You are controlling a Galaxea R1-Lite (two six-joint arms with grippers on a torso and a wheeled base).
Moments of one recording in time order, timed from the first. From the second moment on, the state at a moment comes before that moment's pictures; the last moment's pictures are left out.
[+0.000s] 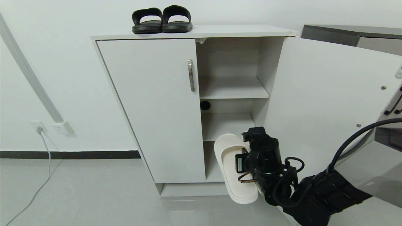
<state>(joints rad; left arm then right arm) 0.00 0.00 0.00 0.00 0.03 -0.01 0.79 2.09 -0.89 -0.91 -0.63 0.20</state>
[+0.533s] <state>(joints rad) 0.00 0.00 0.00 0.00 0.03 -0.01 0.79 2.20 -0.93 -0.96 -0.62 0.20</state>
